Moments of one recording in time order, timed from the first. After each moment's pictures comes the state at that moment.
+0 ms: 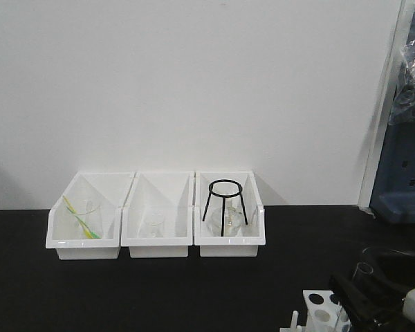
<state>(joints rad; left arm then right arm) 0.04 -0.02 0.03 0.05 0.27 -0.17 0.15 1.32 -0.28 -0.30 -0.97 0.21</state>
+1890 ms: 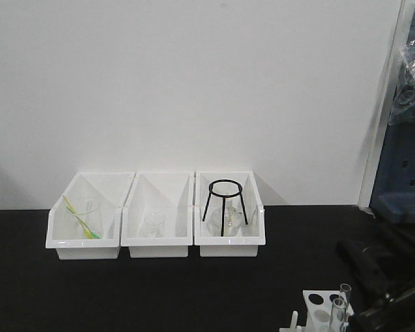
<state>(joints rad) 0.04 -0.02 0.03 0.05 0.27 -0.17 0.15 1.05 -0.40 -0.32 -0.73 0.20</state>
